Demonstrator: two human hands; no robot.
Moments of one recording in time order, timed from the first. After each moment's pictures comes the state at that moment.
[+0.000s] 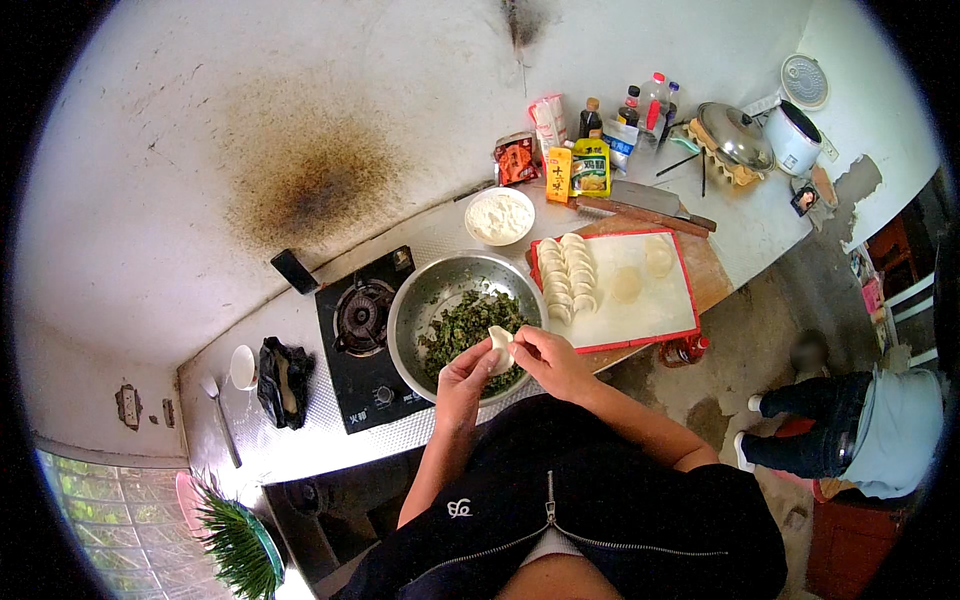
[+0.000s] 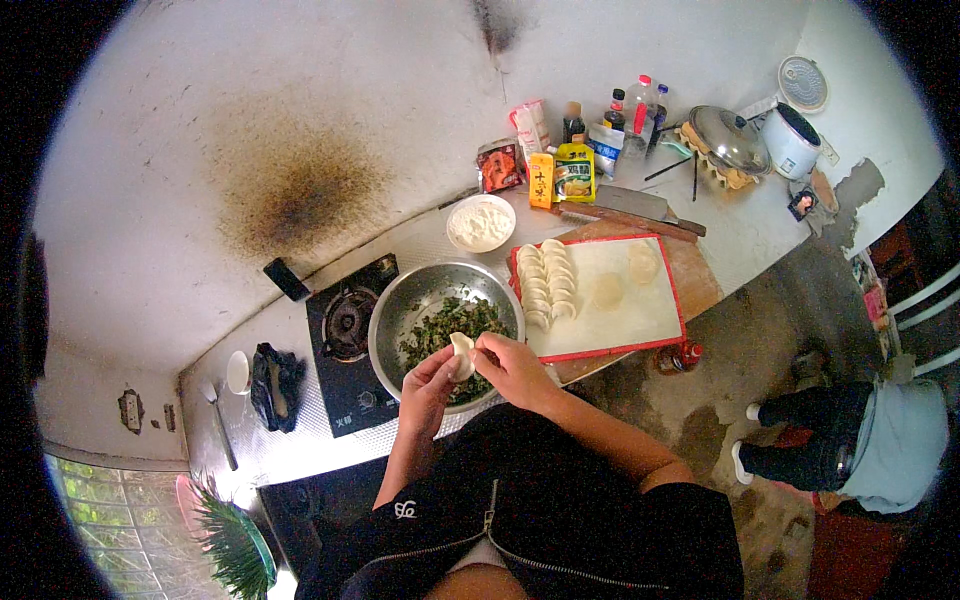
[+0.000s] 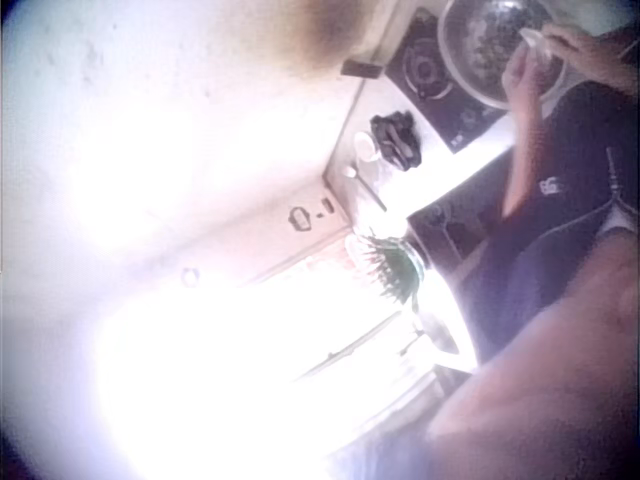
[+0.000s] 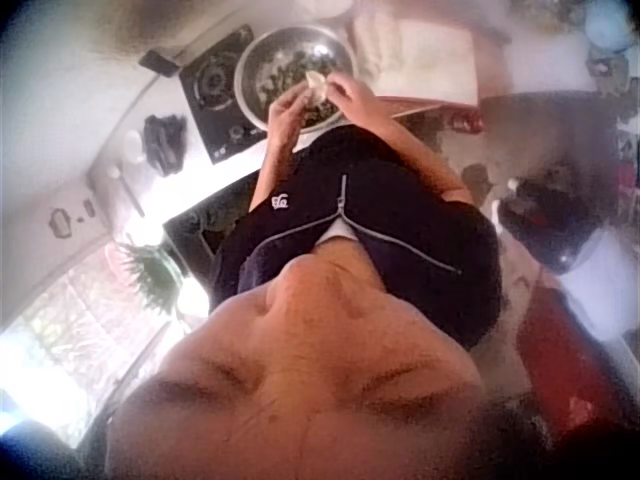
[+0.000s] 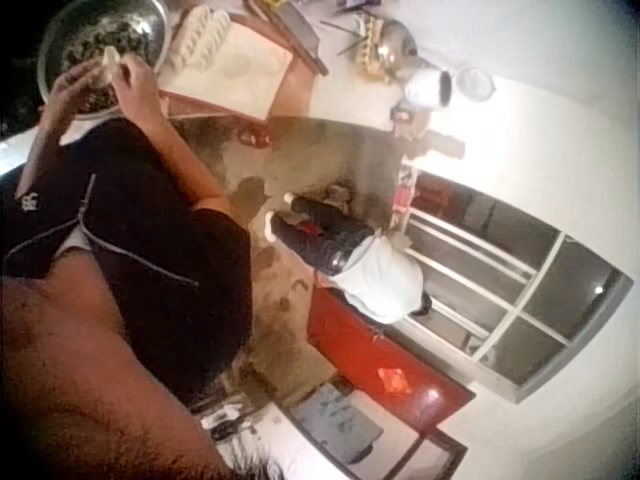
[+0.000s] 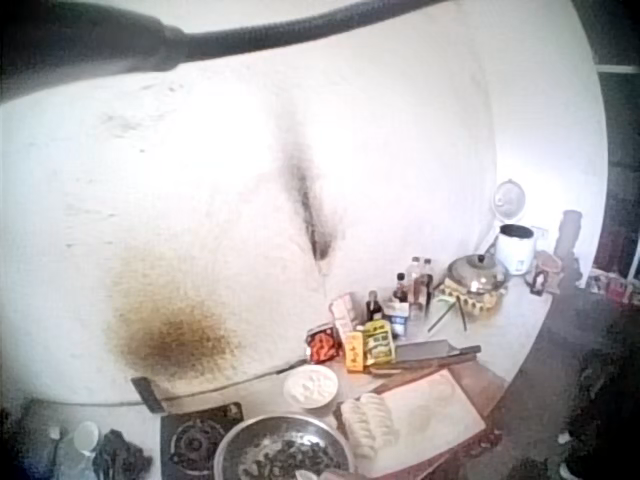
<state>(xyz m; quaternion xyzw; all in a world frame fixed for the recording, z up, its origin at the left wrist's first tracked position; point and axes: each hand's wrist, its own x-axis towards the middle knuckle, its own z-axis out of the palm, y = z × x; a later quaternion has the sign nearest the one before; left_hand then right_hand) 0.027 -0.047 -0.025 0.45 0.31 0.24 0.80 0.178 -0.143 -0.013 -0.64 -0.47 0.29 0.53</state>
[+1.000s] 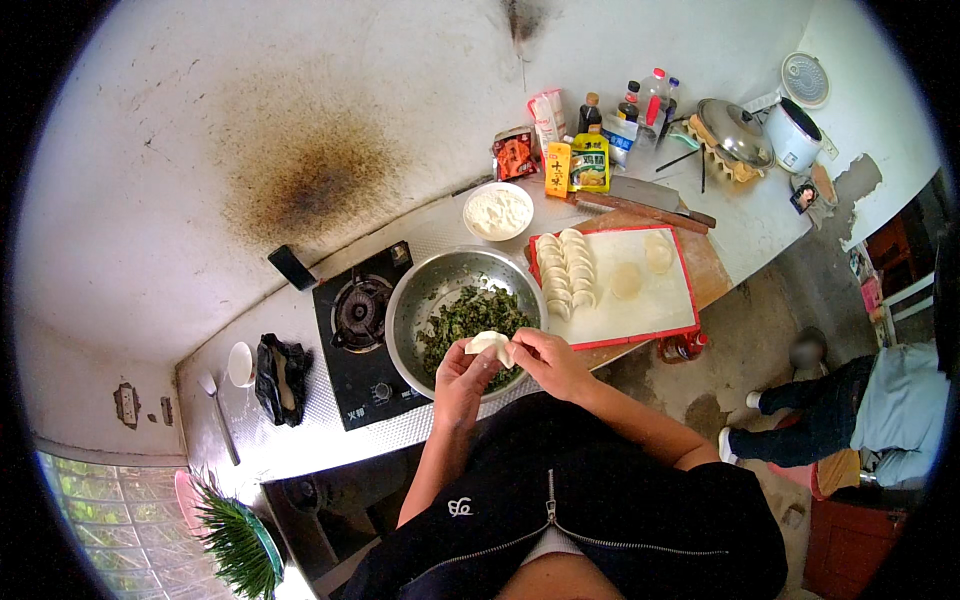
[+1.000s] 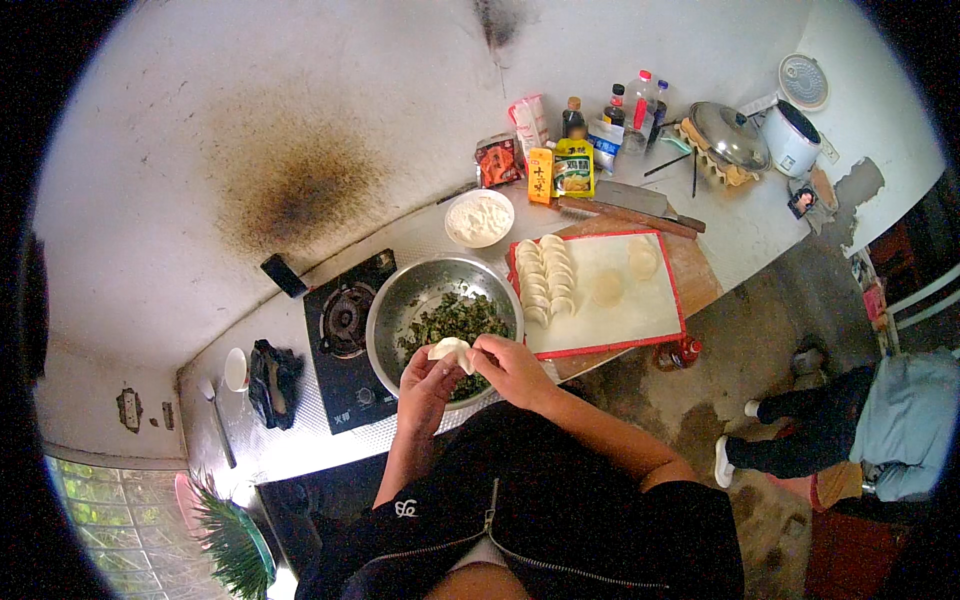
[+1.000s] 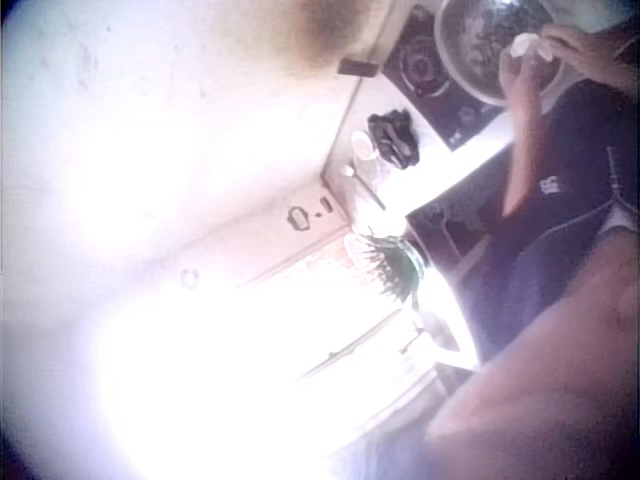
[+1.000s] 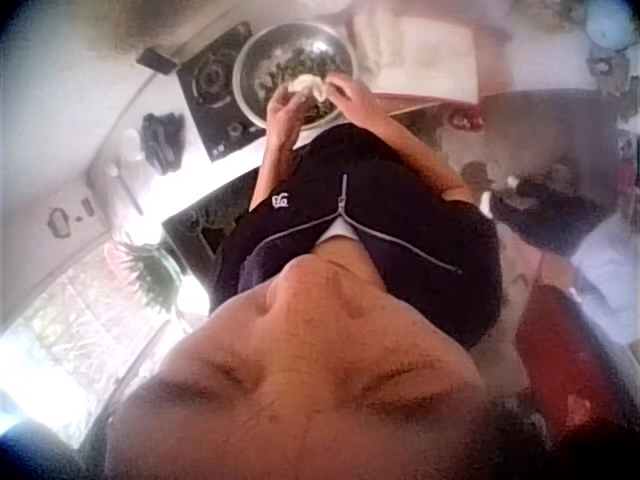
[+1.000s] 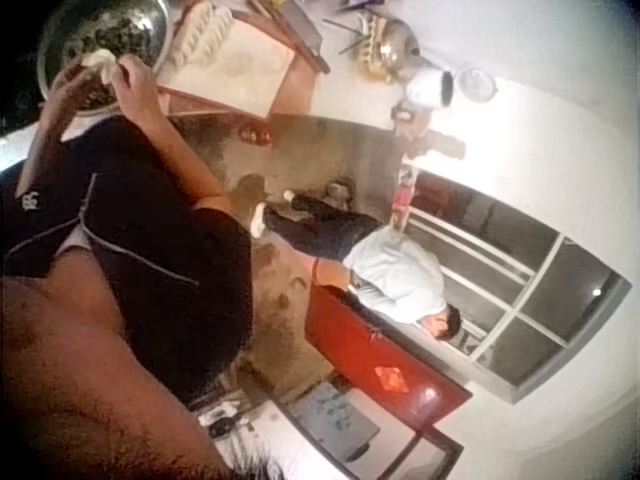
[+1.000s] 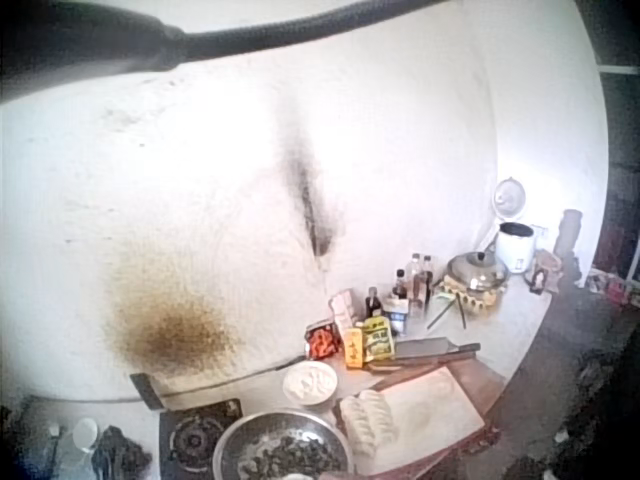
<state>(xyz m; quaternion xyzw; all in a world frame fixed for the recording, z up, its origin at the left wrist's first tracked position) 0.029 -0.048 -0.023 0.37 0.28 0.28 0.84 0.177 -0.146 -0.018 -0.64 -0.47 0.33 0.51</state>
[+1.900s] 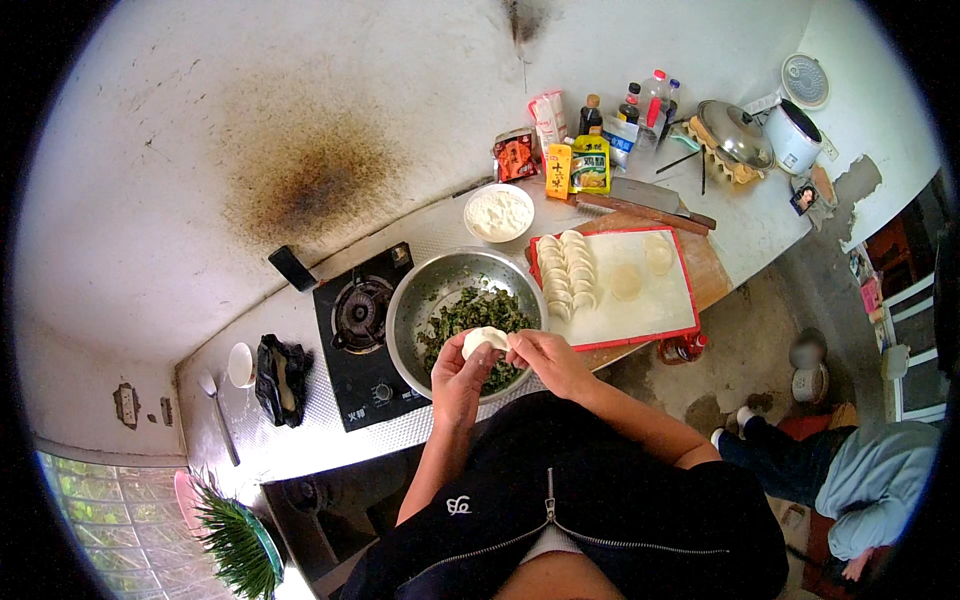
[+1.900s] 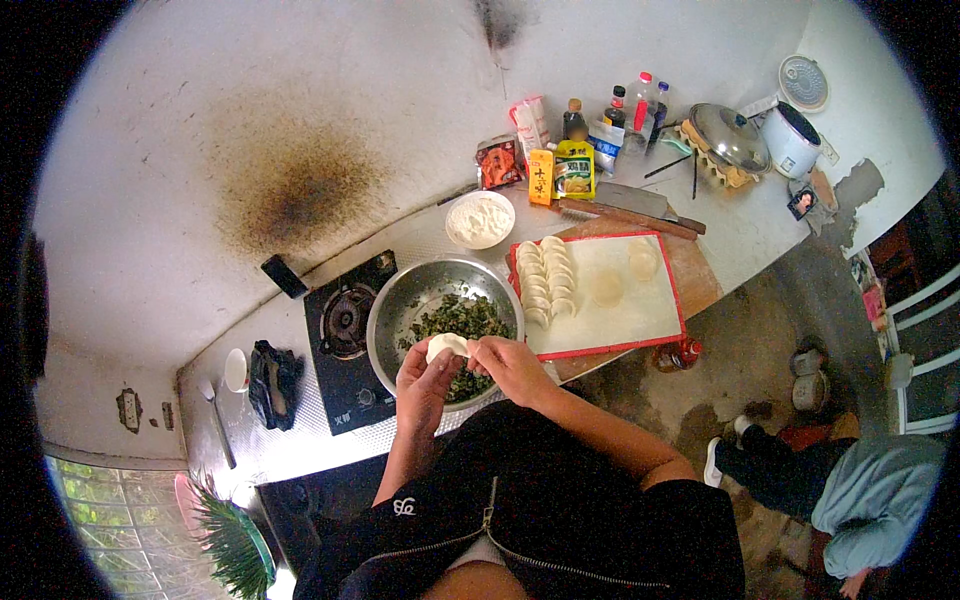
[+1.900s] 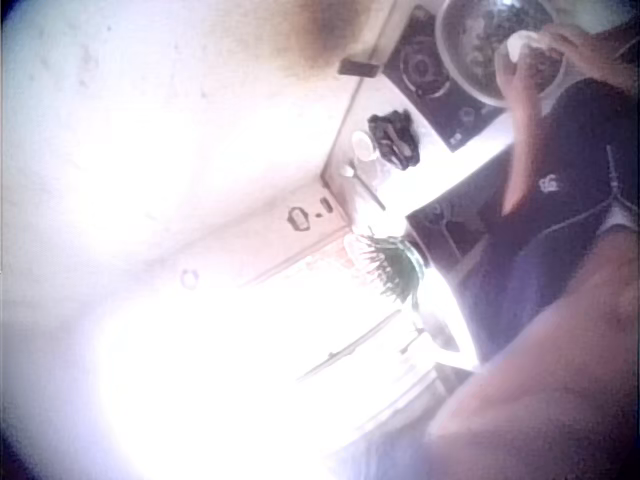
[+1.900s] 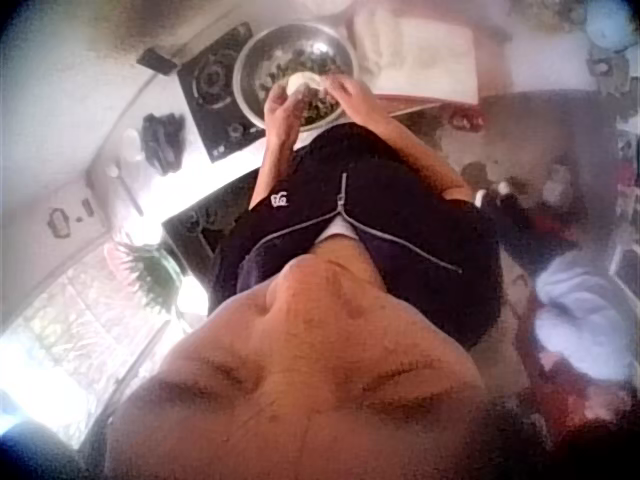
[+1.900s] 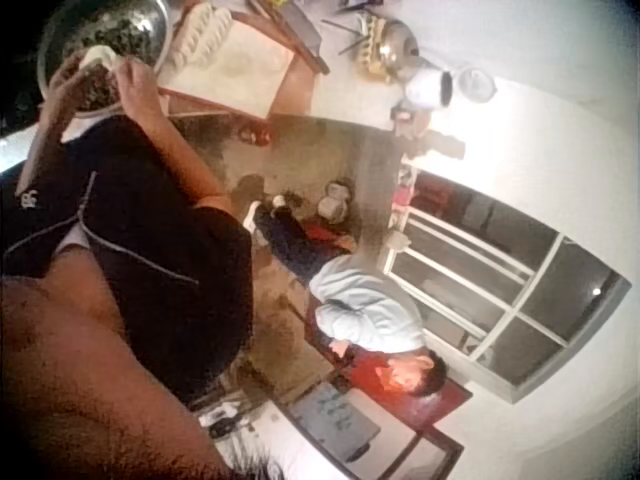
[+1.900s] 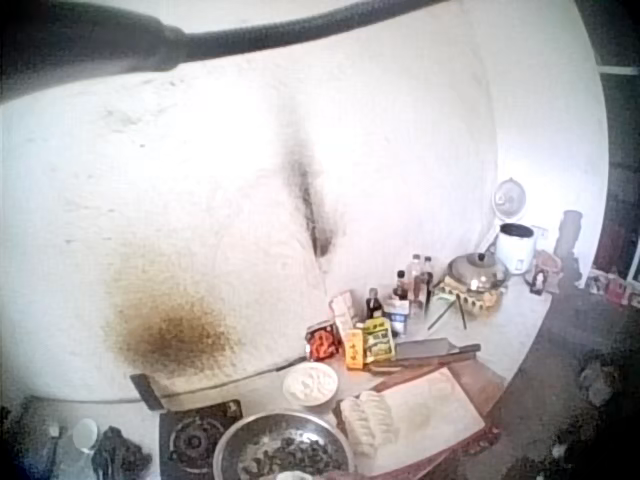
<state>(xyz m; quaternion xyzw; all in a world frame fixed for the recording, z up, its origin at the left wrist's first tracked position) 0.033 -0.047 -0.017 0.37 0.30 0.32 0.82 0.177 -0.140 -0.032 -0.60 -0.39 0.41 0.57</state>
